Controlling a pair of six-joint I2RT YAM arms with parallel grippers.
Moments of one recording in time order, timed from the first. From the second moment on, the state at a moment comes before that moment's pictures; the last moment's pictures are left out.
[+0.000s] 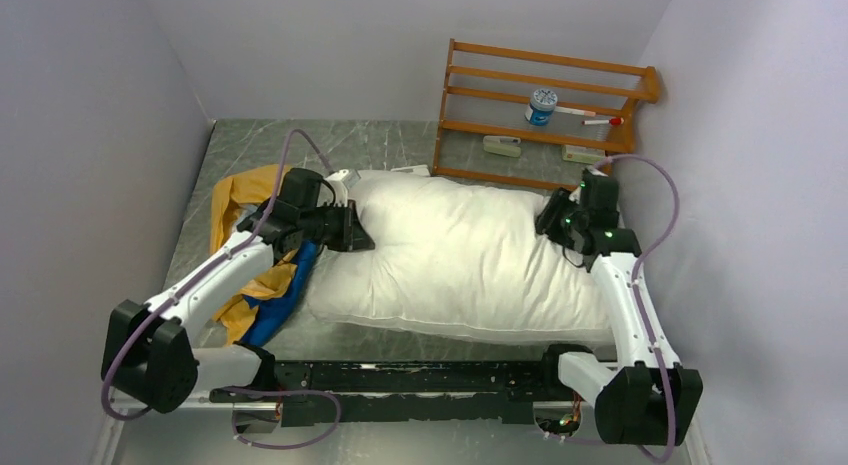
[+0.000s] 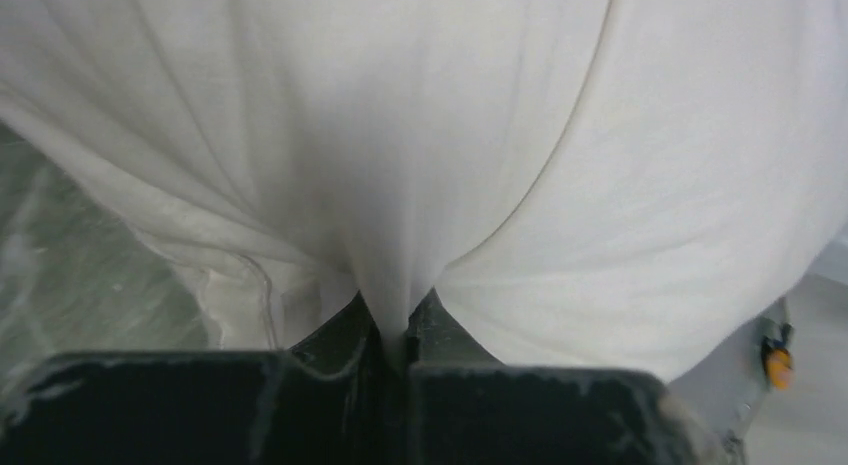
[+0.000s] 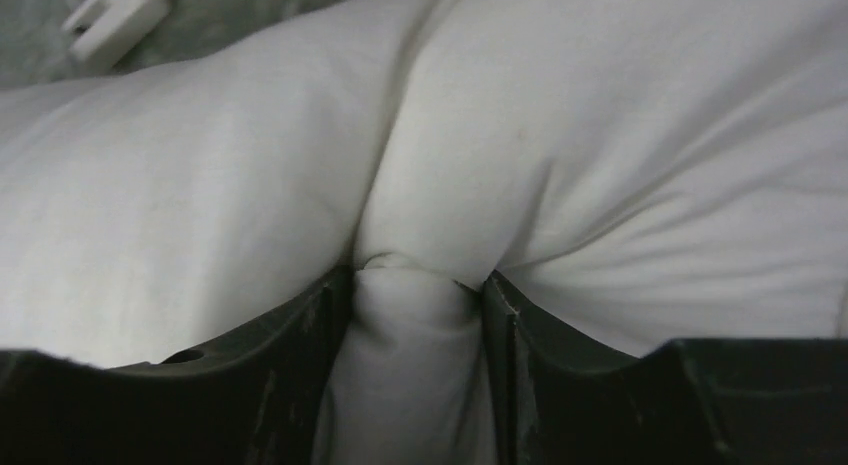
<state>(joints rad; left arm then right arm) -0.44 1.27 0.88 -0.35 0.55 -0.37 -0.09 1.06 0.87 -0.61 -0.11 0.38</state>
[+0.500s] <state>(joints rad) -0.38 1.09 0.93 -0.60 0.19 -0.31 0.30 1.26 1.07 -0.54 -0.03 0.46</state>
